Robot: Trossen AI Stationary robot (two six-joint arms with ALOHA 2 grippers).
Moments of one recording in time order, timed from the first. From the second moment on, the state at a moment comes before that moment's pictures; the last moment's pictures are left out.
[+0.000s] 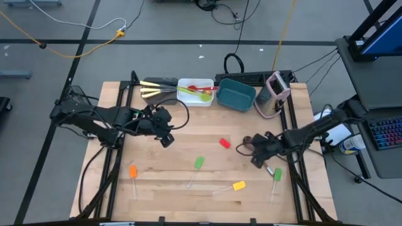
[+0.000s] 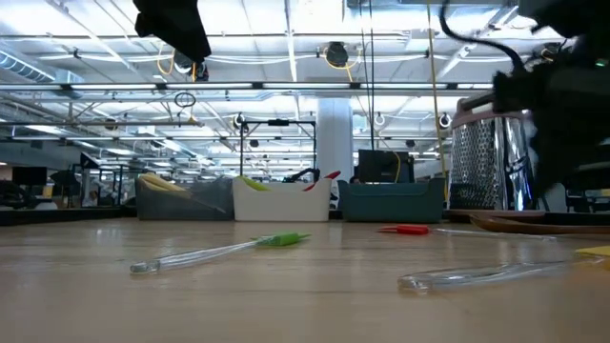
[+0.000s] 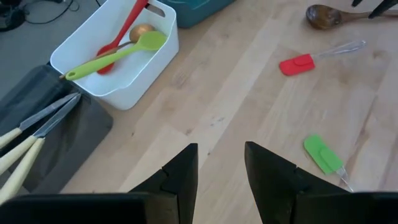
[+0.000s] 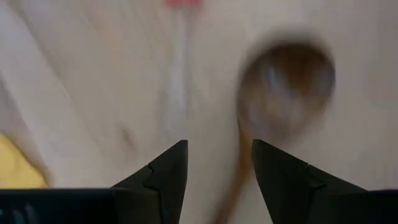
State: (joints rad) left arm -0.17 1.28 1.24 -0.96 -0.48 -0.59; right arm 0.39 1.08 0.51 -0.61 0.24 0.95
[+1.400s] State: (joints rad) left arm -0.17 1.28 1.24 -0.93 -0.45 -0.60; right arm 0.49 1.33 0.52 -0.66 0.18 1.06
